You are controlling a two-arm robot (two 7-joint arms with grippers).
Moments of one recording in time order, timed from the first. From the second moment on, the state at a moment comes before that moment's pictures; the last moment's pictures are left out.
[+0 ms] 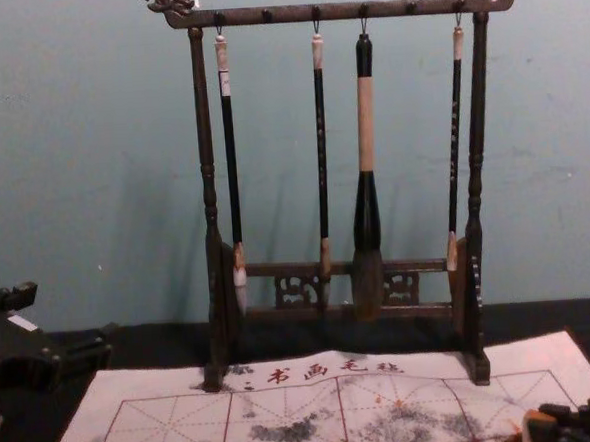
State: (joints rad) left arm -0.20 0.60 0.45 -1.41 -0.25 -0.12 0.03; right arm 0.06 0.60 -0.39 -1.58 0.36 0.07 0.41
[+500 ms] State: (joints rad) left arm -0.20 0.60 0.45 -1.41 -0.25 -0.12 0.03; right arm 0.06 0.60 -0.39 -1.58 0.36 0.07 0.41
